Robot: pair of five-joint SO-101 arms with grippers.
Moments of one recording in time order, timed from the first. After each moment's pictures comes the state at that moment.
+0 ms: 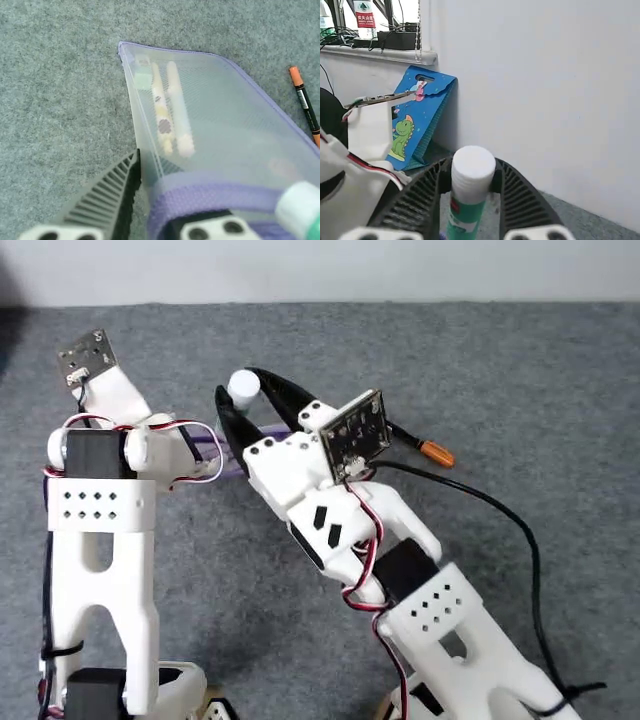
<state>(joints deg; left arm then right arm) -2.5 -18.2 3.6 95.6 36.9 -39.5 -41.1 39.1 7.9 -1.5</state>
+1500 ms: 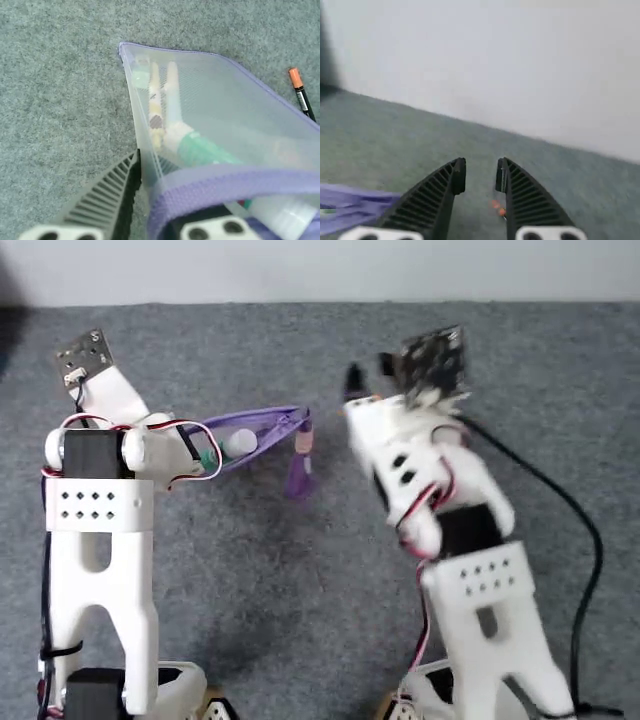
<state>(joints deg) -2.6 -18.2 3.6 95.5 36.9 -15.3 -36.8 28.1 35.0 2.7</state>
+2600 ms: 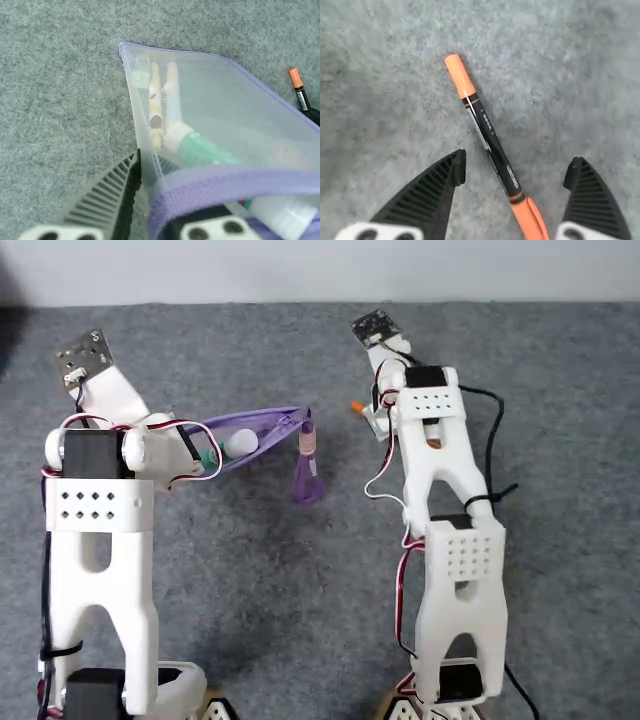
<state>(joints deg) -2.6 -18.2 3.6 95.5 36.9 -7.3 50.2 -44.1 69.7 23.6</state>
